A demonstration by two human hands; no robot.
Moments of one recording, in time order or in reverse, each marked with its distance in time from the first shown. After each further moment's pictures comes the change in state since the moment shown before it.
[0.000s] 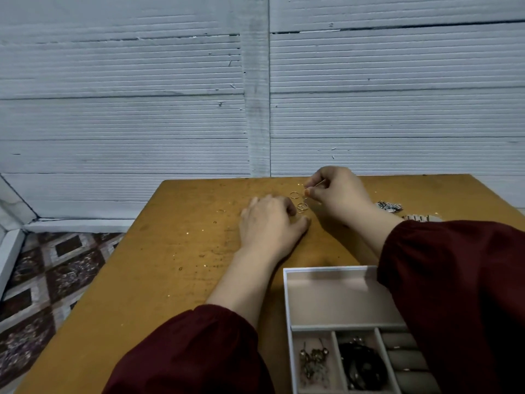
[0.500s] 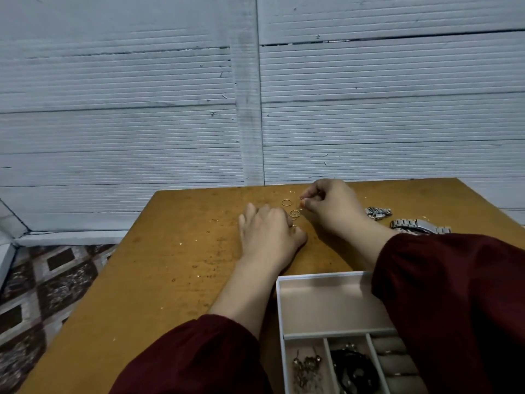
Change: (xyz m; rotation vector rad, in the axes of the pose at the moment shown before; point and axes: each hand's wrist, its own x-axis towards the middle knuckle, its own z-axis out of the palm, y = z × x) left_hand -0.004 0.015 0.002 0.105 -0.027 -0.031; right_hand -0.007 0.009 -0.001 0.015 0.039 -0.004
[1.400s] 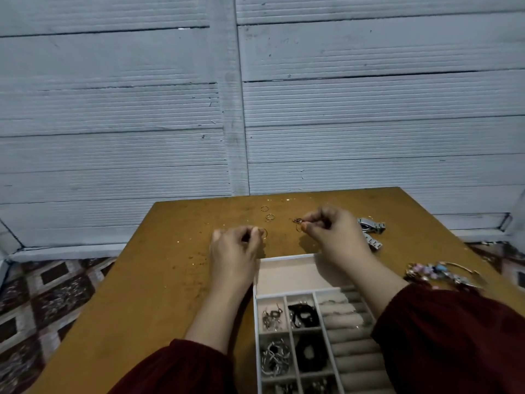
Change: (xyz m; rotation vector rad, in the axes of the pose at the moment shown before) left_hand -0.072 -0.012 -0.024 -0.543 0.270 -0.049; right_hand -0.109 -0.003 -0.056 0.402 0.080 0.052
